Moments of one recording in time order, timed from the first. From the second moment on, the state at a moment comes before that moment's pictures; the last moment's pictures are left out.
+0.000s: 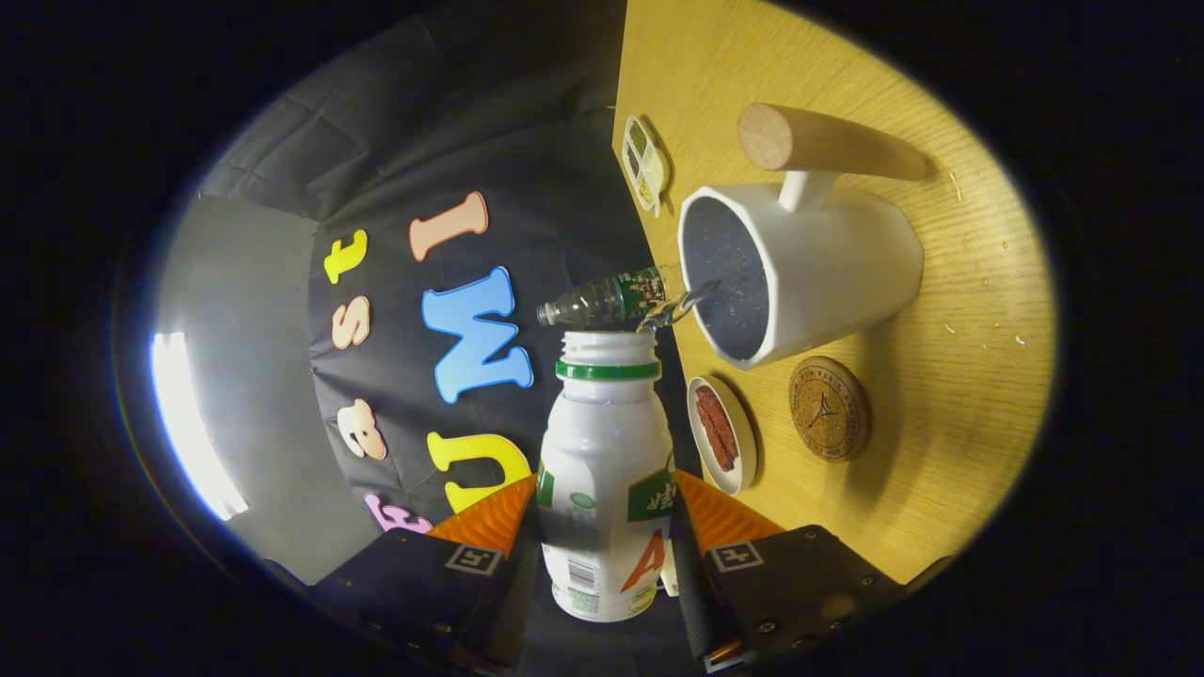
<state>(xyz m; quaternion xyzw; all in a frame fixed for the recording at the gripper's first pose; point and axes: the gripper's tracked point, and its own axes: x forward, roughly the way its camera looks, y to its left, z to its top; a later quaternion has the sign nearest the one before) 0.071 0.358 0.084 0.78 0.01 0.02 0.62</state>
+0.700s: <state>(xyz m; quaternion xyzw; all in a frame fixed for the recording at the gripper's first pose) 0.072 0.355 0.087 0.82 0.00 0.02 0.58</state>
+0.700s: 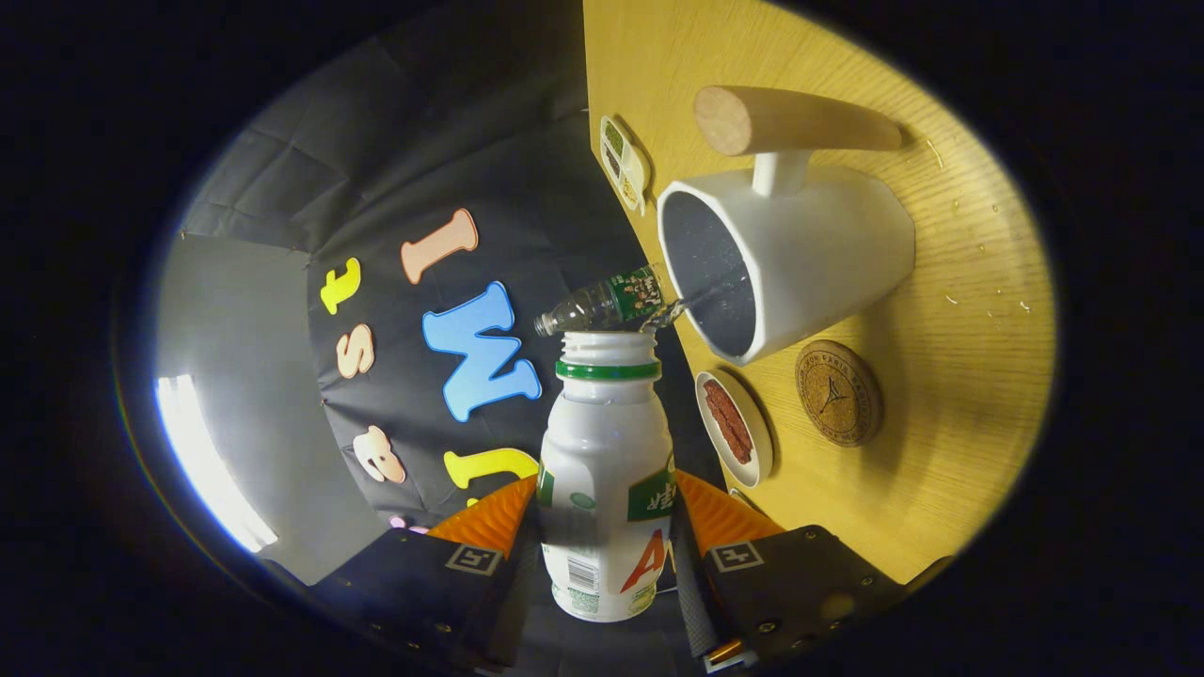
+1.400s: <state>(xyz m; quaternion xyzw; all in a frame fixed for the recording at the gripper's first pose) 0.072 0.349 0.103 0.84 -0.04 0.04 0.55</state>
